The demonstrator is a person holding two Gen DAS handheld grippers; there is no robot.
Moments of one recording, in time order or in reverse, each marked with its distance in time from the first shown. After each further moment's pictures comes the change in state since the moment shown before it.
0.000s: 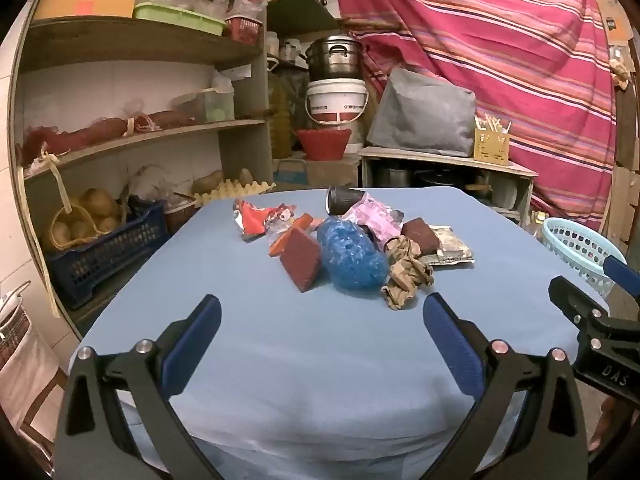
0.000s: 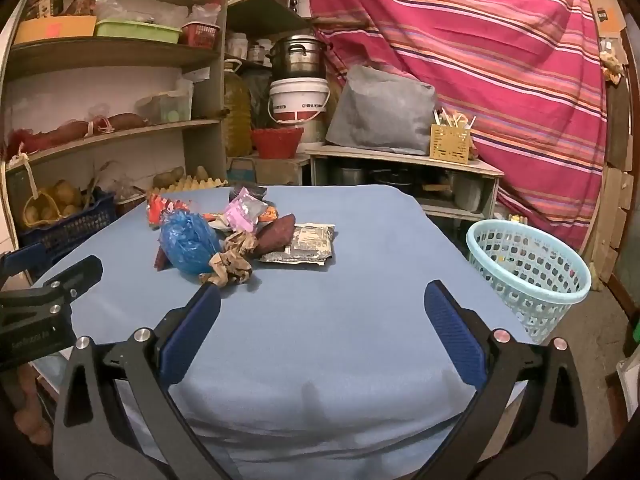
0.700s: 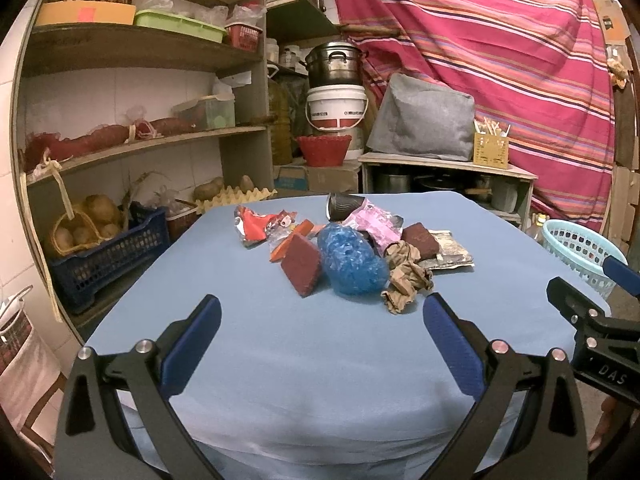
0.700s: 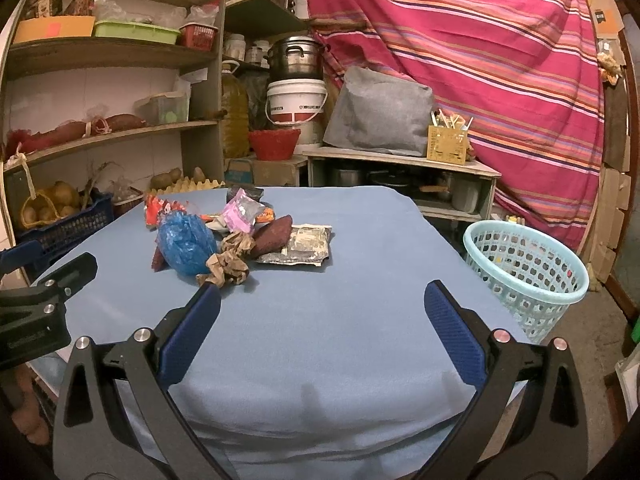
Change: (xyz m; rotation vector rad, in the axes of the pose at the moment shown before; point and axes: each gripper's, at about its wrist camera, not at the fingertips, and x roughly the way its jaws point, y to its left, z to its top) left arm -0.005 0.000 0.003 0.008 -0.018 0.002; right arm 0.001 -0.010 0.001 0.003 -0.001 -0.007
